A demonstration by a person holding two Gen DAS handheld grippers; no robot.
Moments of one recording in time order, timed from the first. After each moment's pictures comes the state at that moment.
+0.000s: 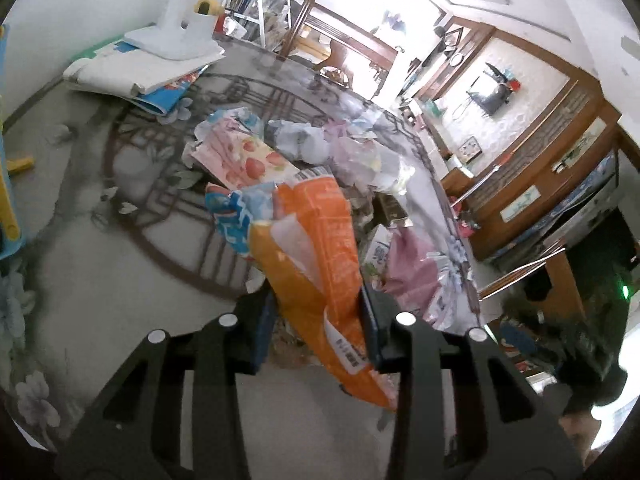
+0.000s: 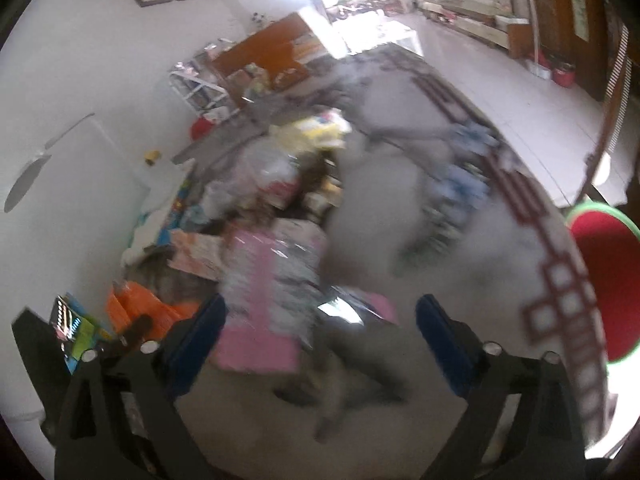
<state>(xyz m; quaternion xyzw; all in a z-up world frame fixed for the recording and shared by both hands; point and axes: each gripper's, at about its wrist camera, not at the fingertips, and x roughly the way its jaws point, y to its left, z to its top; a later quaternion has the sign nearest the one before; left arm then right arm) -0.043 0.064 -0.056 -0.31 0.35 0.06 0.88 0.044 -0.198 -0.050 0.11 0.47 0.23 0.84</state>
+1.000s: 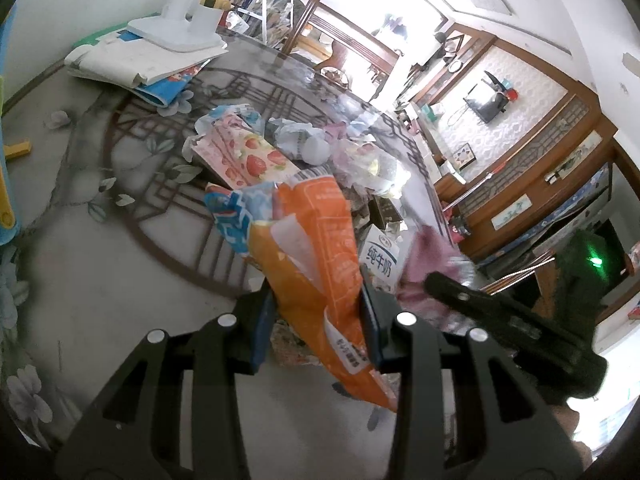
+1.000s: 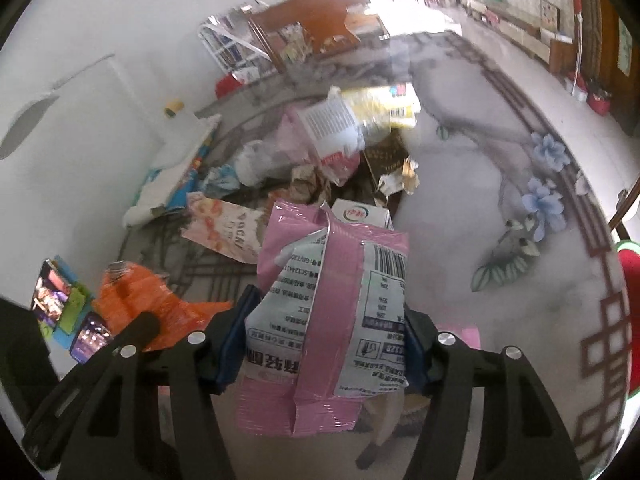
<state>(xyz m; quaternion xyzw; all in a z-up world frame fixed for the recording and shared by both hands) -0.047 0.074 -0.061 -0.33 0.35 0.05 0.88 0.047 -0.133 -0.067 0.04 0.49 0.28 0.83</state>
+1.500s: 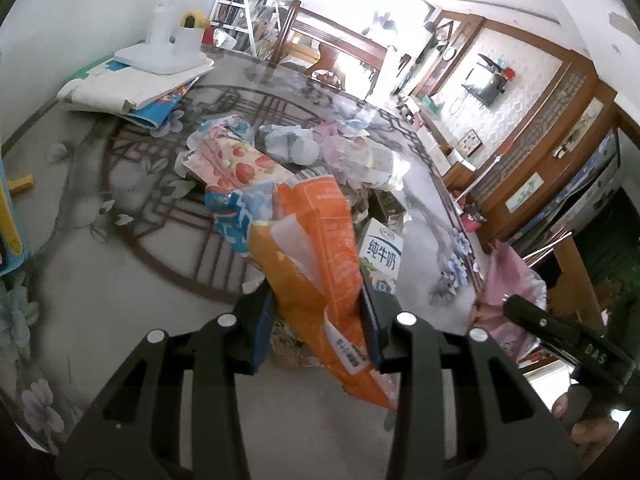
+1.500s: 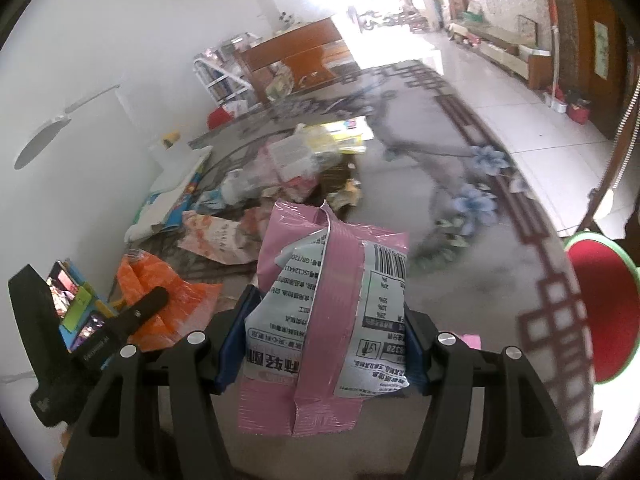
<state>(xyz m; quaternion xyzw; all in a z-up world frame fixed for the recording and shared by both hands) -0.042 0.052 -0.057 -0.26 0.35 0.07 0.90 0.017 -0.203 -0.046 0.06 0.45 0.25 0.86</state>
